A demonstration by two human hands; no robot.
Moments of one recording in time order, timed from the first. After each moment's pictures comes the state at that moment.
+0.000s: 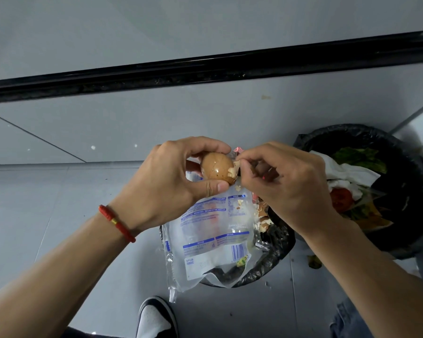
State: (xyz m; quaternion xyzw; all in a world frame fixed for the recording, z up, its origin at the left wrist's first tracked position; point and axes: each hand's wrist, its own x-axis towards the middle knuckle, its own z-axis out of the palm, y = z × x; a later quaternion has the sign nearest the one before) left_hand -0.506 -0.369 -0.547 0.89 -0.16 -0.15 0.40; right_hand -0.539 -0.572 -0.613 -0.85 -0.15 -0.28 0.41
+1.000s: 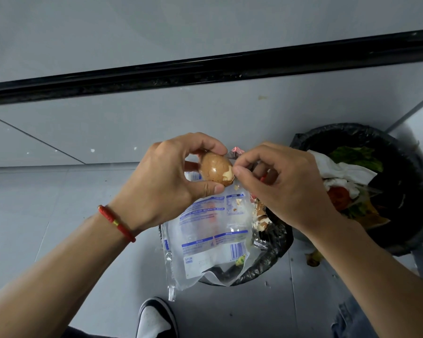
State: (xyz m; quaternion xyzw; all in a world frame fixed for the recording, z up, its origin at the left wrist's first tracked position) left_hand -0.510 -0.375 -0.539 0.90 -0.16 -0.14 0.39; right_hand -0.541 -0.574 -0.610 -0.85 -0.13 -0.16 0.48
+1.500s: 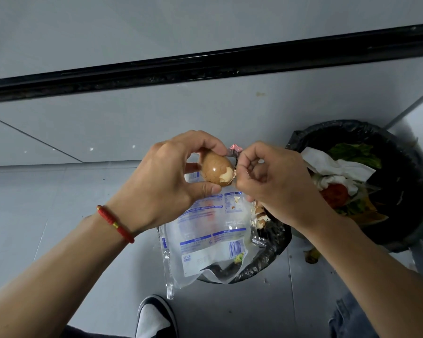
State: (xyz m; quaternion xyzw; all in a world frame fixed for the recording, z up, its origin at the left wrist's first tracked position) left_hand -0.513 -0.376 -0.541 0.90 -0.18 -0.13 0.38; right_hand -0.541 -0.572 -0.614 -0.83 -0.10 -0.05 0.54
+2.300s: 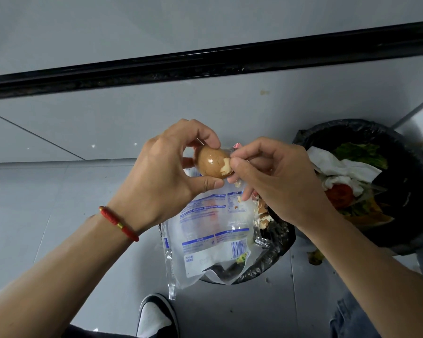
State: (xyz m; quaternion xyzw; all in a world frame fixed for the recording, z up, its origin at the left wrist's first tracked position) left_hand -0.511 -0.373 -0.545 0.91 -0.16 -0.07 0.38; right_hand -0.540 -0.565 -0.612 -0.72 -0.03 -0.01 0.69
